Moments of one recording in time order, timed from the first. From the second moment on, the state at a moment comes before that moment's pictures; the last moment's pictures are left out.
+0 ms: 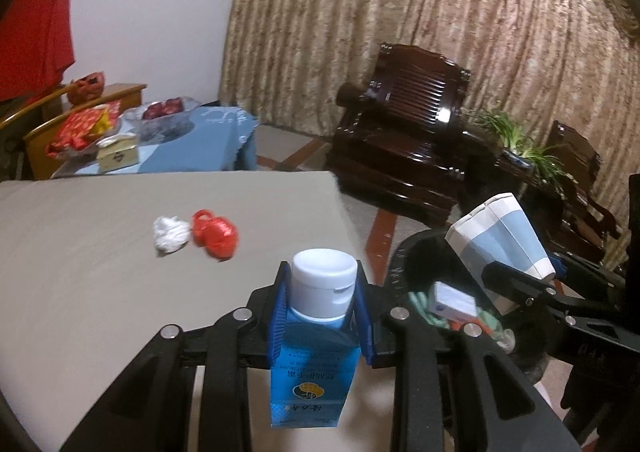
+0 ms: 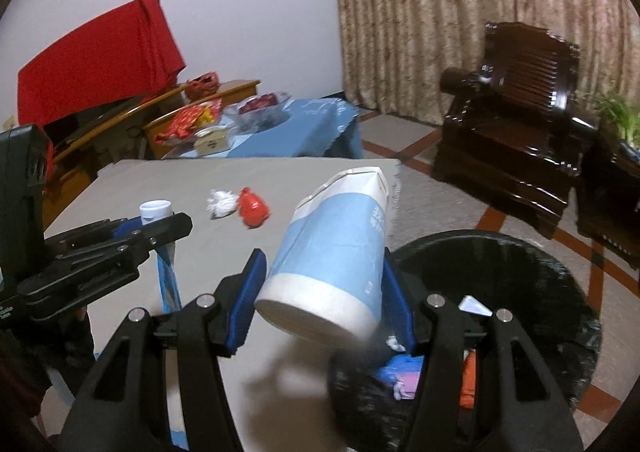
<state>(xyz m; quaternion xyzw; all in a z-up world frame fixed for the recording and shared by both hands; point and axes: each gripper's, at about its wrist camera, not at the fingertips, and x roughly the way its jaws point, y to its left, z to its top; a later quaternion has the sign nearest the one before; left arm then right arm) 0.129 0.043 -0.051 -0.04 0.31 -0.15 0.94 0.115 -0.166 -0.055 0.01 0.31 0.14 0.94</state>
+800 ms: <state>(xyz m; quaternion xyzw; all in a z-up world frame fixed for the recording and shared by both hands) 0.142 -0.111 -0.032 0.00 0.29 -0.29 0.91 0.078 -0.295 -0.042 0.03 0.28 0.02 0.96</state>
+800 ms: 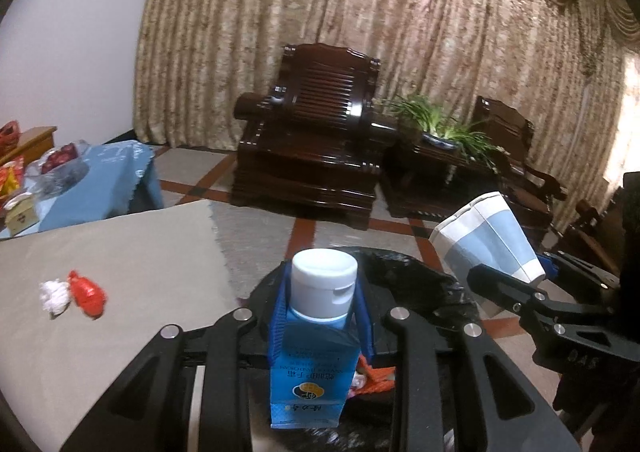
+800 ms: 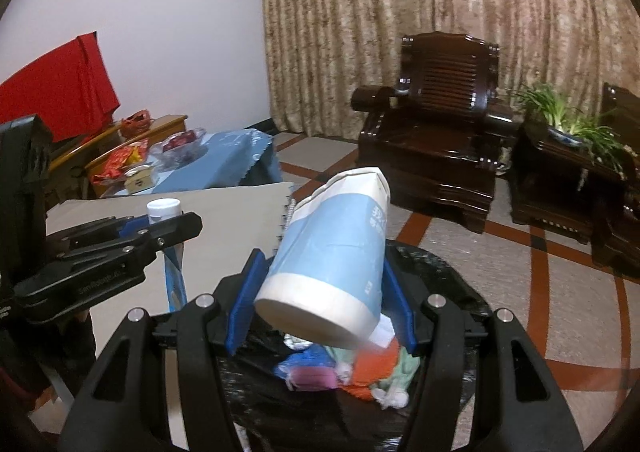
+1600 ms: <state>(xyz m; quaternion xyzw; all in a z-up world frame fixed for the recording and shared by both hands) 0.186 -0.185 -0.082 0.03 0.33 -0.32 0.89 0.108 -0.358 -0.102 0.05 0.33 -0.03 0.94</state>
